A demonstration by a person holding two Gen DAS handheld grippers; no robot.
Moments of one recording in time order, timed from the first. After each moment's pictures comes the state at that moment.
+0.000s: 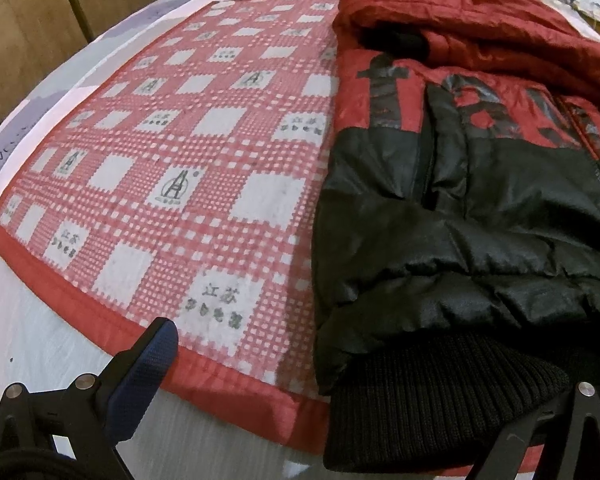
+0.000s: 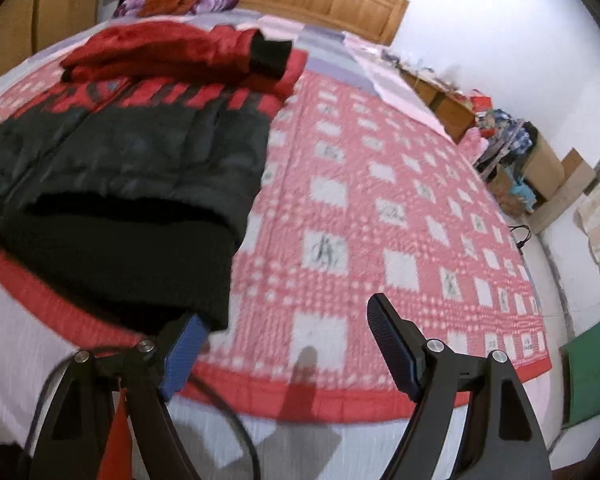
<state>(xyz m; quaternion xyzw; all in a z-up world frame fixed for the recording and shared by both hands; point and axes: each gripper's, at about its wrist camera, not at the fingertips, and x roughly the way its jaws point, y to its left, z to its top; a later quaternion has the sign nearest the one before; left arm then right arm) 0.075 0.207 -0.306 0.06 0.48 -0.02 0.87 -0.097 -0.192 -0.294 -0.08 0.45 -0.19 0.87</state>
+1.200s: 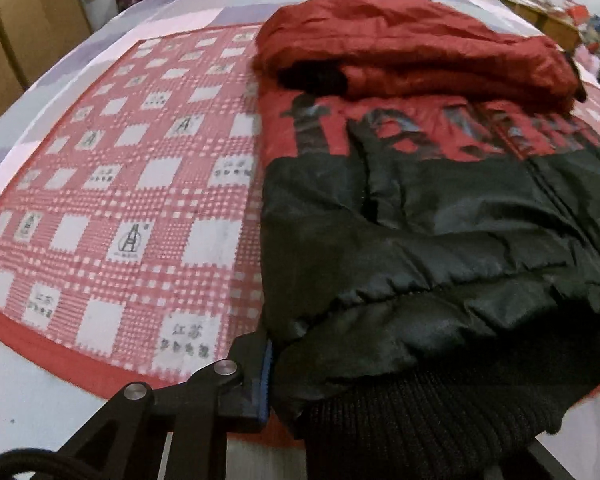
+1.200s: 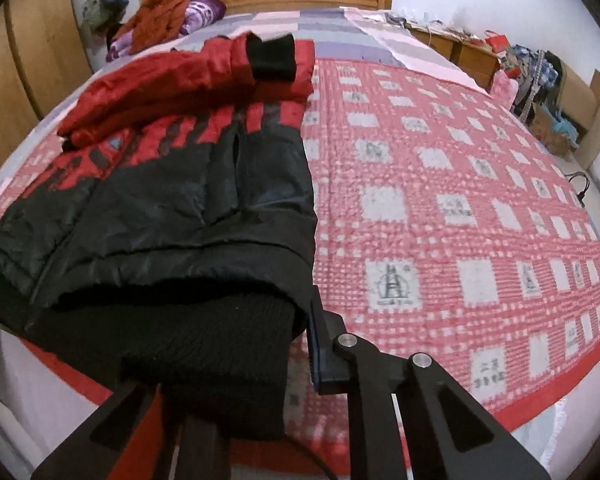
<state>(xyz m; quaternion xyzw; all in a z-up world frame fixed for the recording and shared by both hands) 0.065 0.200 -0.268 0.09 0.46 -0.14 0.87 -0.064 -0.216 -0.282 0.06 0.45 -0.12 0.88</state>
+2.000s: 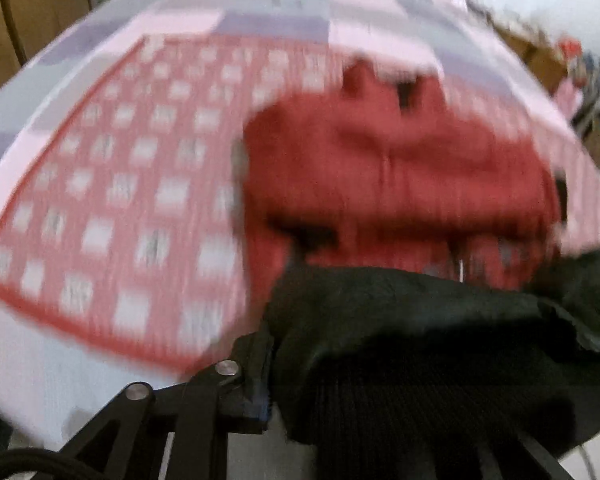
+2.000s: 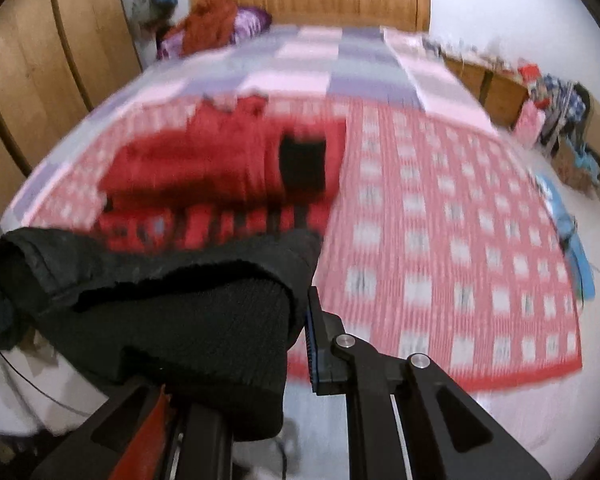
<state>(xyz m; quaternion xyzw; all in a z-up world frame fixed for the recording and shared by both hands) 0.093 0.215 -0.151 0.01 0.49 -0.16 0.86 -0.103 -0.212 -0.128 0.05 0.42 -0.06 0.91</state>
